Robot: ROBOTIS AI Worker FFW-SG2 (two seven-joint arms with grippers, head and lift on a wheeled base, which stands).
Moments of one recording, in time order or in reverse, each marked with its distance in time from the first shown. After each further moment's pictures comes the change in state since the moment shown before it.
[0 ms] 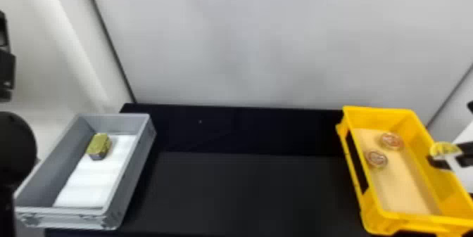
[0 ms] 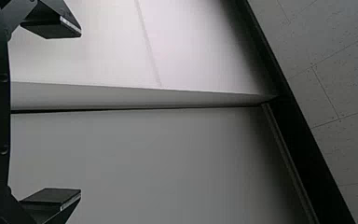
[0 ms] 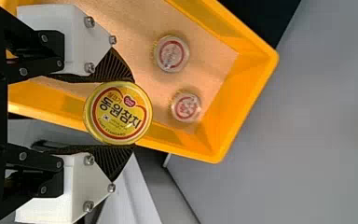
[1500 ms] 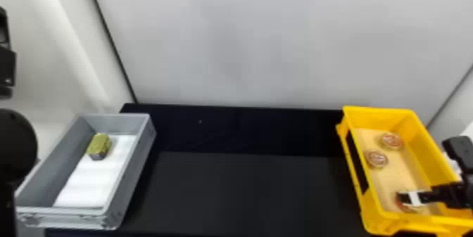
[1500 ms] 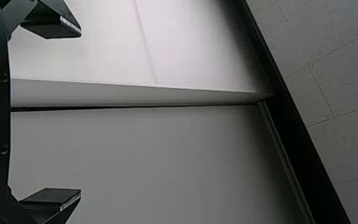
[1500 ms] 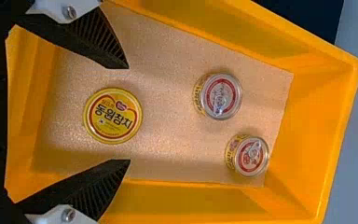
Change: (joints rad) left arm -0.010 0.004 -0.008 0.002 -0.001 -0.006 -0.003; right arm -0.019 0.085 -0.041 0.251 -0.194 0.024 -0.157
